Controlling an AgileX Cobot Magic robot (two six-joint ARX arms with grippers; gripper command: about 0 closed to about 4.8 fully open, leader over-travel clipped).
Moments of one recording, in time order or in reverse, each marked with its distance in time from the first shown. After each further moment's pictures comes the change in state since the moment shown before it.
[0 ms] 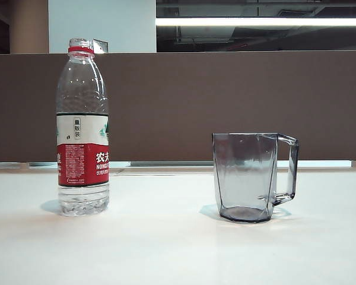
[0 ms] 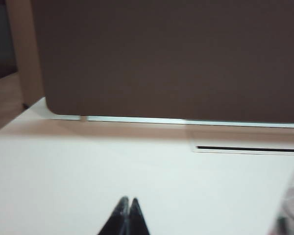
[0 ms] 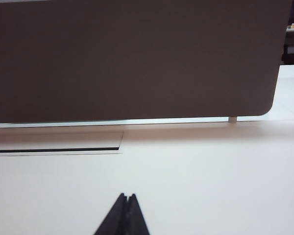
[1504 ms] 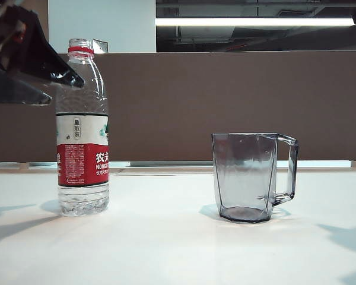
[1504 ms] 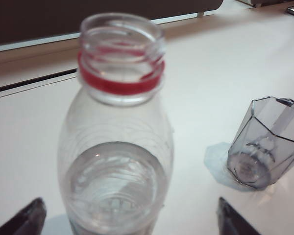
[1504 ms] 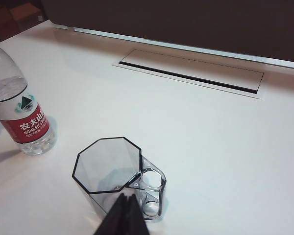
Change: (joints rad) left arm -0.294 0.908 0.226 0.325 0.395 0.056; right arm 0.435 0.287 0.283 -0.320 -0.063 0.002
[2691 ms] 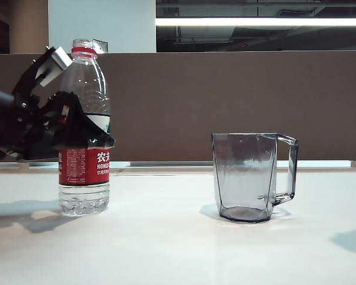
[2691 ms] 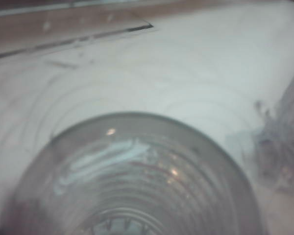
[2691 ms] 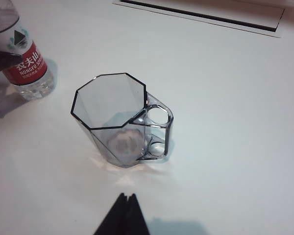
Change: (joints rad) left arm 0.000 0.555 0.000 0.524 0.080 -0.001; right arm 0.000 0.001 0.000 -0.193 -0.026 0.000
